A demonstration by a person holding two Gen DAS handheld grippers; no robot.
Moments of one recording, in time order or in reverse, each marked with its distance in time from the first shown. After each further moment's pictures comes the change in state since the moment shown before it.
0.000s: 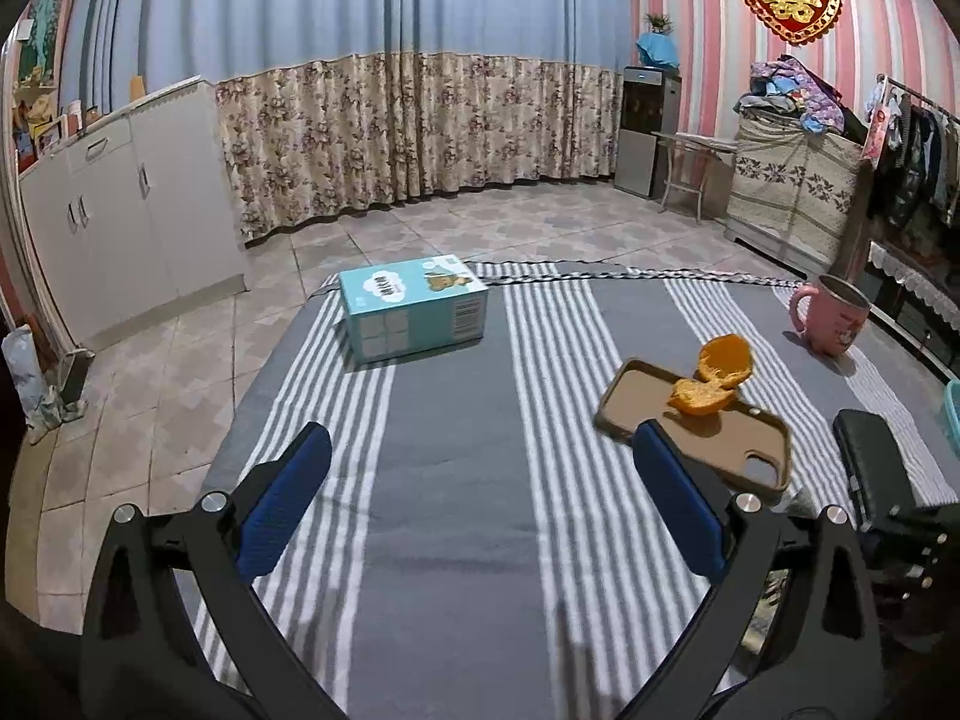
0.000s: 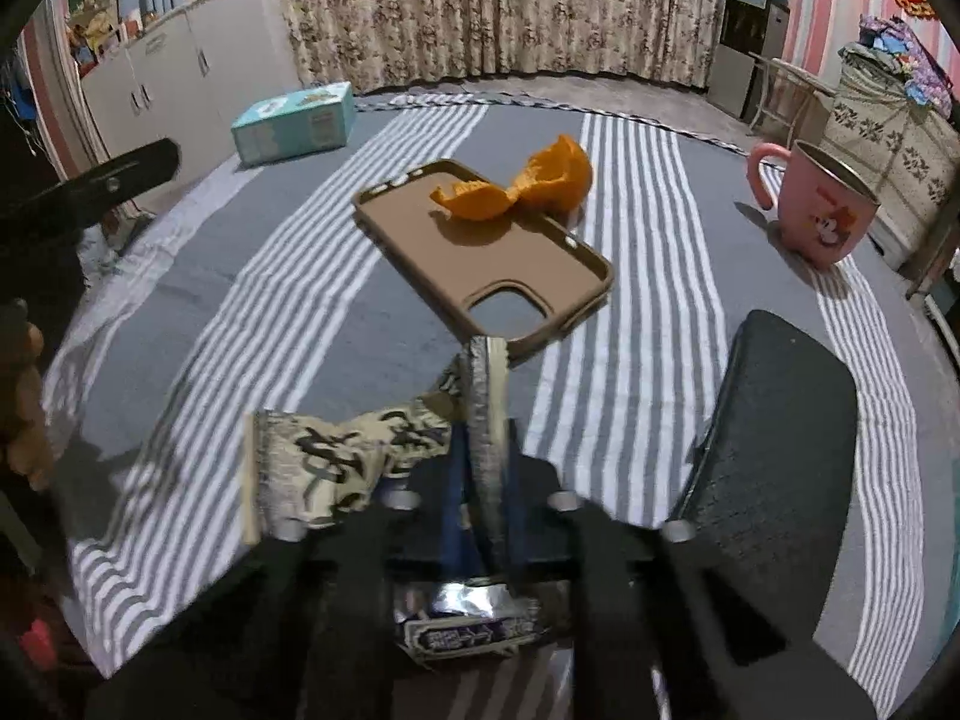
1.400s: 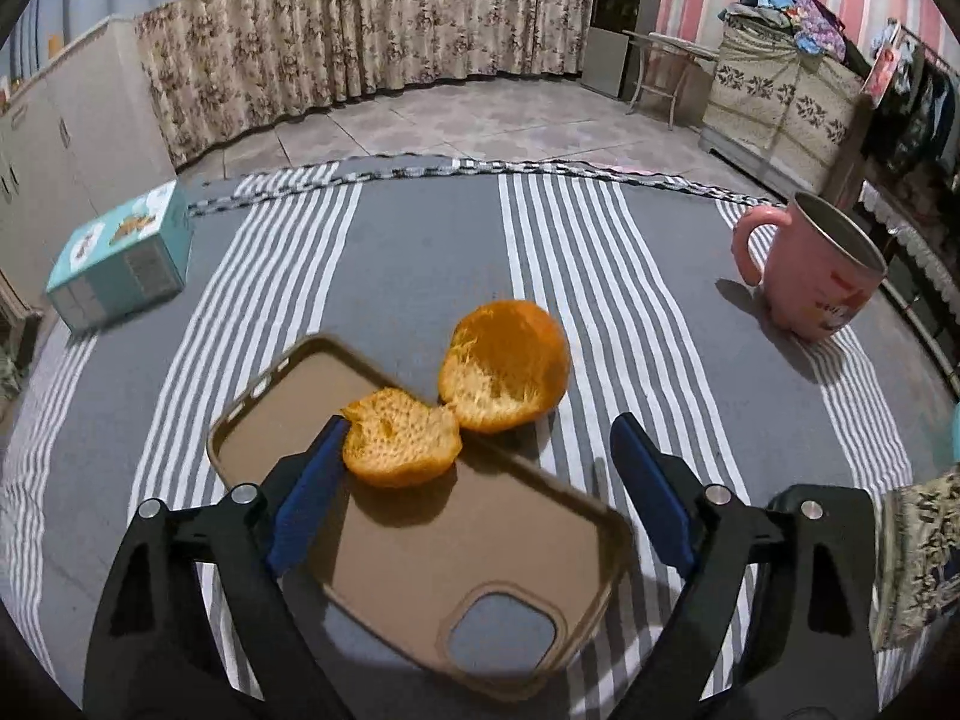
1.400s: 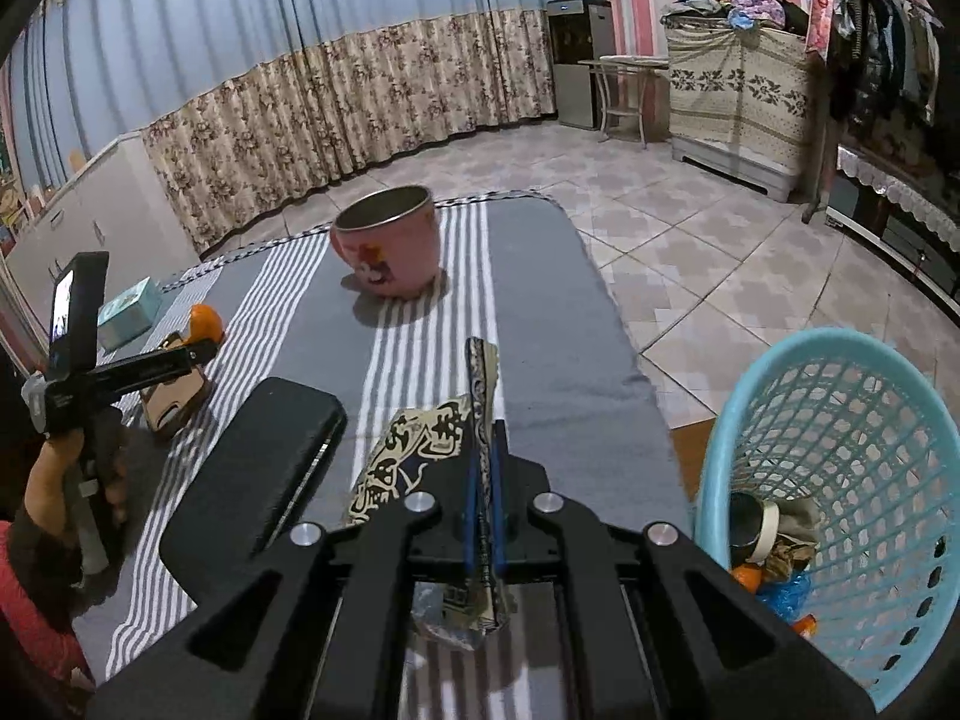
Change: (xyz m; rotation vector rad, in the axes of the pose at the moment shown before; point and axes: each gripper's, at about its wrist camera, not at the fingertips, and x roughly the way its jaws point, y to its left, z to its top) left arm 0.127 -0.179 0.014 0.012 0.266 -0.047; right arm -0.083 -0.249 -0.039 0.313 -0.193 -0.129
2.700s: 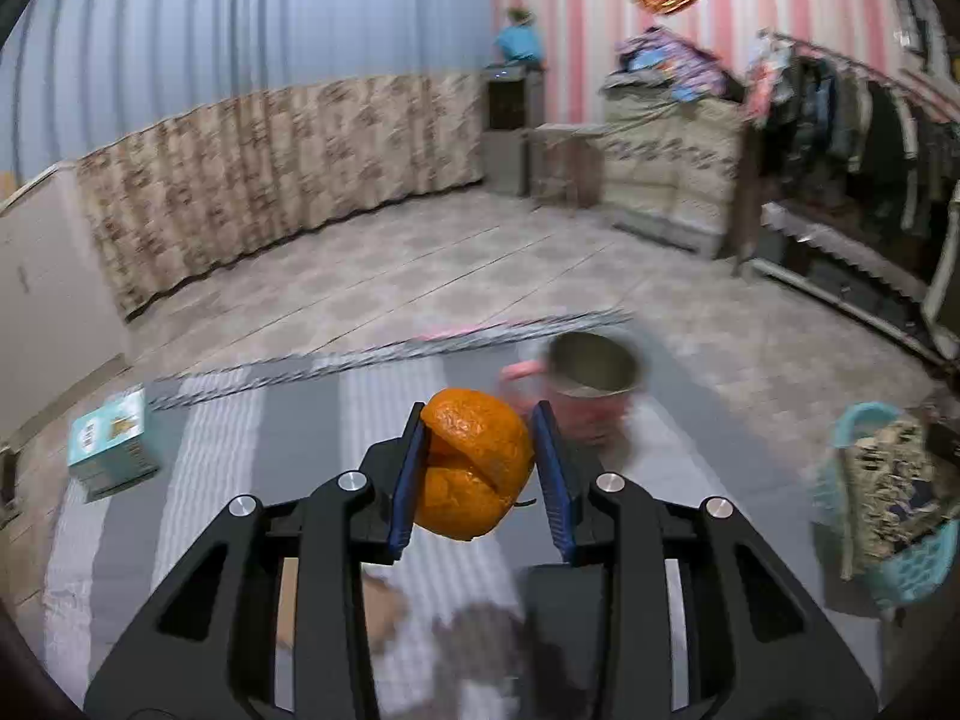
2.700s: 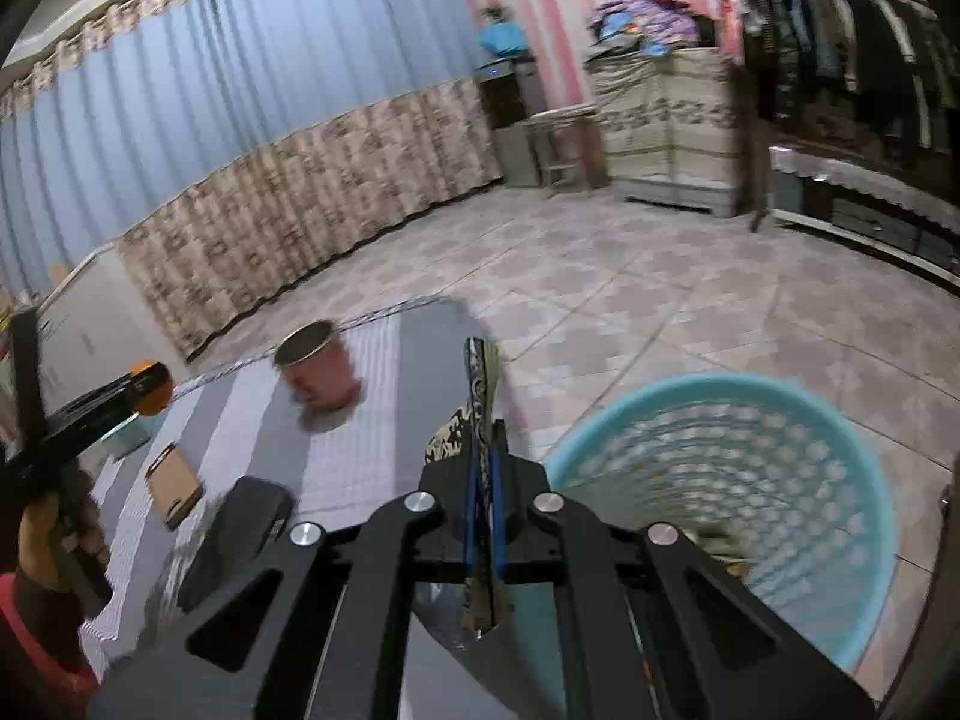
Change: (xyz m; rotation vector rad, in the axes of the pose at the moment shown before) left arm -0.127 -0.099 0.019 0.195 -0.295 -0.168; right arm -0.077 -0.095 0.012 0.171 -0.184 -0.041
